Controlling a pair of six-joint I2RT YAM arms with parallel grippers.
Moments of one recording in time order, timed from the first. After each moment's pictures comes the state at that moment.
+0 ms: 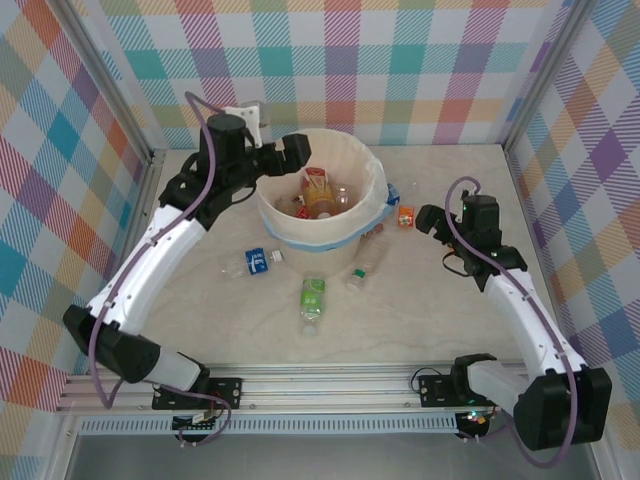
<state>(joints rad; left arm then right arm) -0.48 1.43 1.61 -0.52 0.04 -0.45 0.12 1.08 0.84 -0.43 0.00 0.49</state>
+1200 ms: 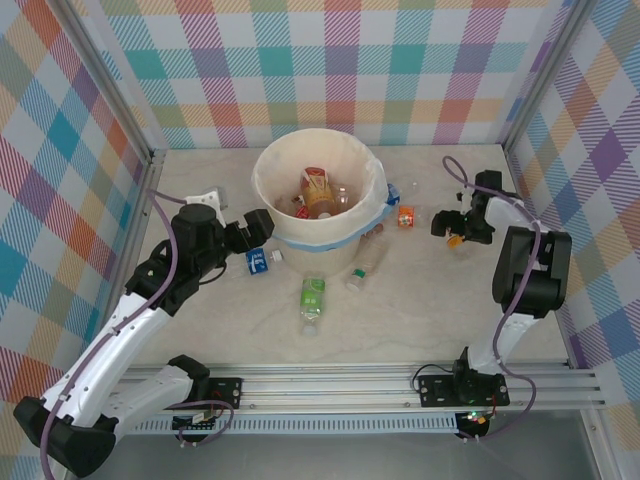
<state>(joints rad) -0.48 0.91 0.99 -0.55 -0.07 -0.65 -0.14 1.84 1.26 -0.67 -0.16 -0.02</state>
